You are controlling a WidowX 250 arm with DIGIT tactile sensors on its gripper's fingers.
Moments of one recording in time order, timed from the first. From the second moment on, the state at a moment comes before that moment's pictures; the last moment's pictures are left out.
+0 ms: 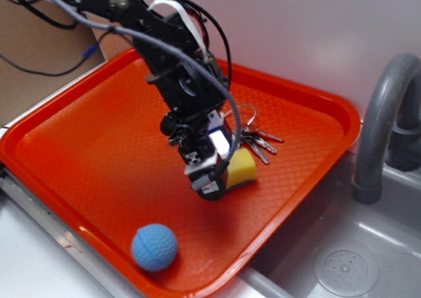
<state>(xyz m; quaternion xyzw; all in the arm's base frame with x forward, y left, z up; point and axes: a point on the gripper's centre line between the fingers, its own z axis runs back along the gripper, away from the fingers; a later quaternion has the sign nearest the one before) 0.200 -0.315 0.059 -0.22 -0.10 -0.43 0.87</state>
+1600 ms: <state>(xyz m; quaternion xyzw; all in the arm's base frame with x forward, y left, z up) 0.200 -0.257 0.120 -0.12 -0.11 -0.31 0.94</state>
